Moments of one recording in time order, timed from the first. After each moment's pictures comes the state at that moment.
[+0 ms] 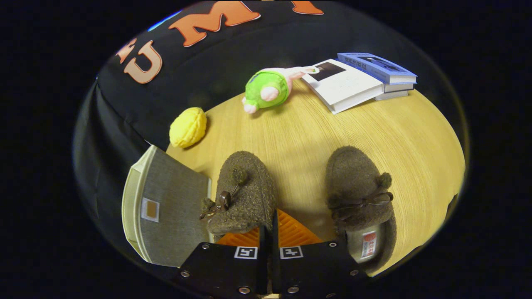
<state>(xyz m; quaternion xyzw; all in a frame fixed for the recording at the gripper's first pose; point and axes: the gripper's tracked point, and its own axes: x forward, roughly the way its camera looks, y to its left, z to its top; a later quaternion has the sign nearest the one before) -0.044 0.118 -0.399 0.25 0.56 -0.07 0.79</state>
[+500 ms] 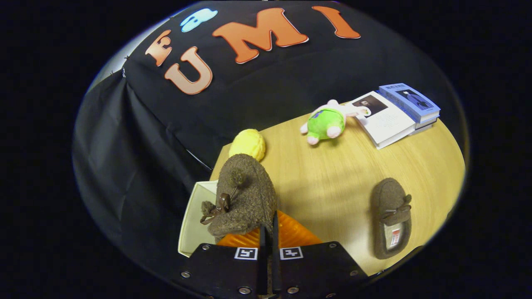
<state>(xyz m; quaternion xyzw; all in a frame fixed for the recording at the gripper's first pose) 0.025 0.210 -0.279 0.28 0.50 0.01 0.82</state>
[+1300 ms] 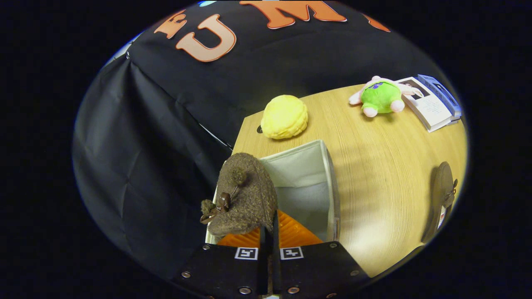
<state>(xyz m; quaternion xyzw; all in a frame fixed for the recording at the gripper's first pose) 0.043 0.351 -0.343 0.26 0.58 0.05 0.77</state>
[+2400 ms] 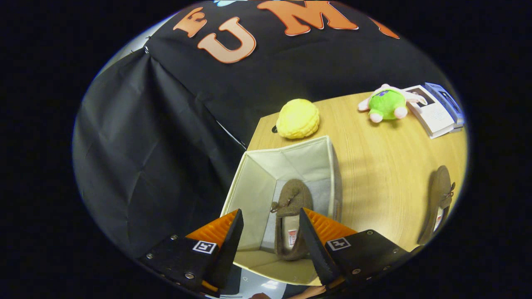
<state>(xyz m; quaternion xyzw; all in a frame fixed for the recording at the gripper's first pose) 0.021 0.319 -0.288 0.26 0.52 0.11 0.81</state>
